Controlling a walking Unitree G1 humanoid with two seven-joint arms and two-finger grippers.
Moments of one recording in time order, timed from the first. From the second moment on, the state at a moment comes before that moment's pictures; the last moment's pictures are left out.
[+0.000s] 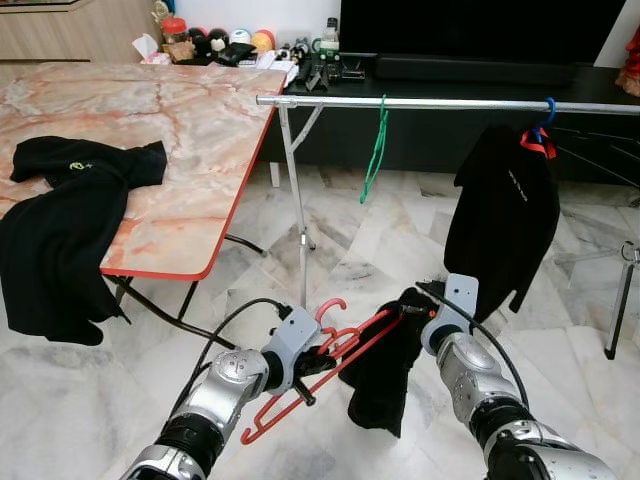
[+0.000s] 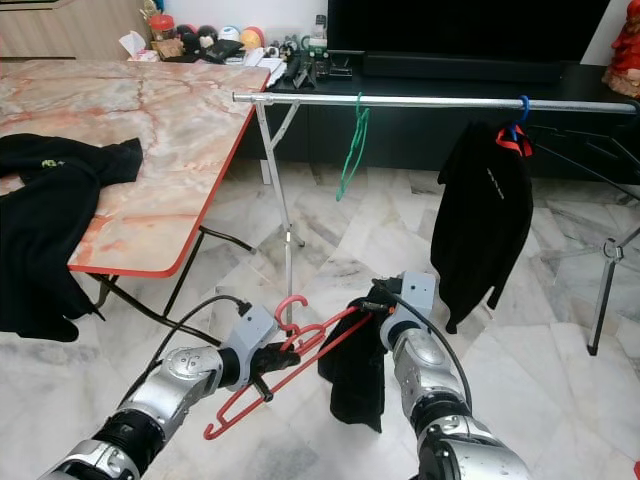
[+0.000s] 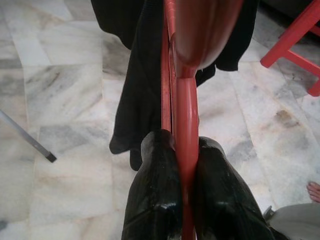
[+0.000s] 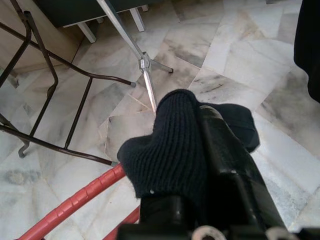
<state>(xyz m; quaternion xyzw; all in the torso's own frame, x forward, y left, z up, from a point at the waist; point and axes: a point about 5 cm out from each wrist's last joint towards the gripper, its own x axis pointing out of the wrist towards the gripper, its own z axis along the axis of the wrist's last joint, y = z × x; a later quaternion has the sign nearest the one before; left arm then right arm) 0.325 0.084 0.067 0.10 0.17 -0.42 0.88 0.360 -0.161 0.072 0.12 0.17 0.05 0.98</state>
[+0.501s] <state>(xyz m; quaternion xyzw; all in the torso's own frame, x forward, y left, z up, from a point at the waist) 0.325 0.075 0.066 0.09 0.15 -0.41 0.90 0.361 -0.169 0.074 0.08 0.19 0.06 0.98</state>
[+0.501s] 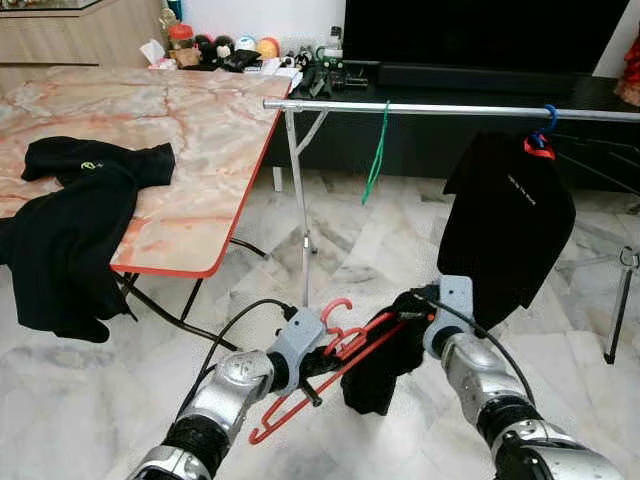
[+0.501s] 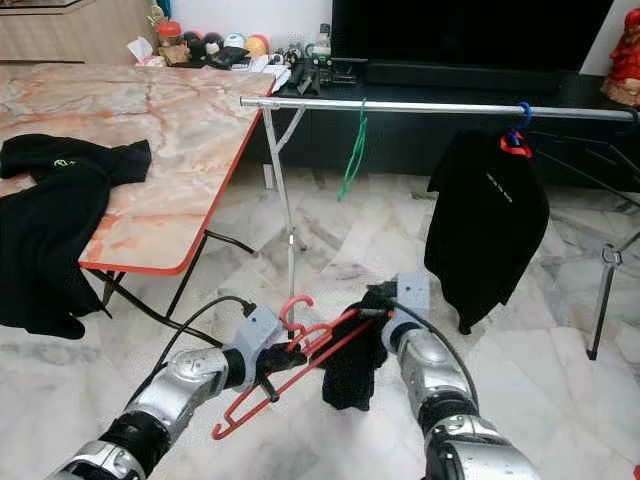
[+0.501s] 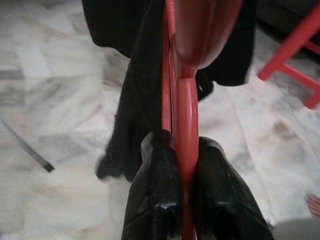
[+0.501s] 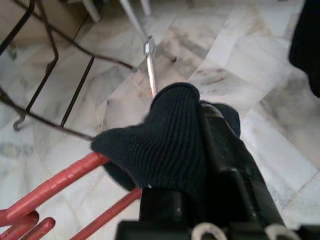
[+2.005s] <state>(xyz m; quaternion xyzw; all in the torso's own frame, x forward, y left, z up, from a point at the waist) 0.328 0.077 0.063 0.13 0.18 -0.37 0.90 0.361 -0.177 0.083 0.03 0.18 0.07 0.98</state>
